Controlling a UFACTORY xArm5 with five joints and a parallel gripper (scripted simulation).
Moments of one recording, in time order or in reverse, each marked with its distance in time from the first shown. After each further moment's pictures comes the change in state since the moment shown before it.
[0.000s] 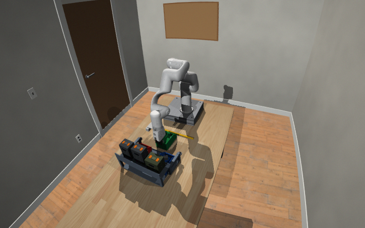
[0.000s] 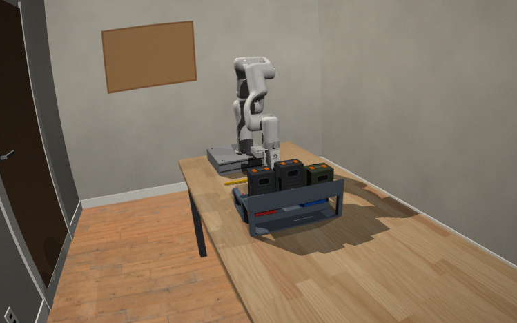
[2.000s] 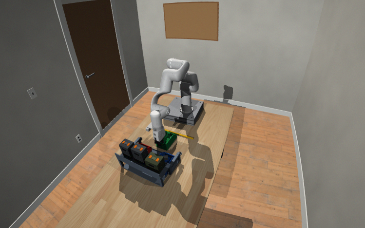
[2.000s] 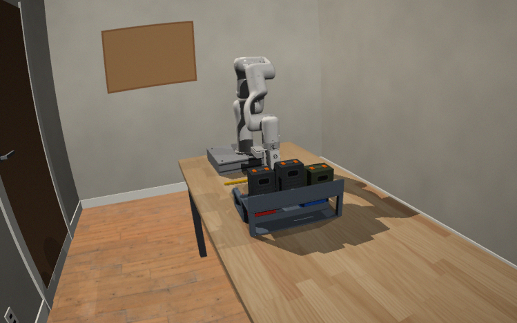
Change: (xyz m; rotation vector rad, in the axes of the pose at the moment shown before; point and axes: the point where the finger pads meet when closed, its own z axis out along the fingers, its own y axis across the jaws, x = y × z) arm 0.000 0.000 0.001 0.000 0.000 0.000
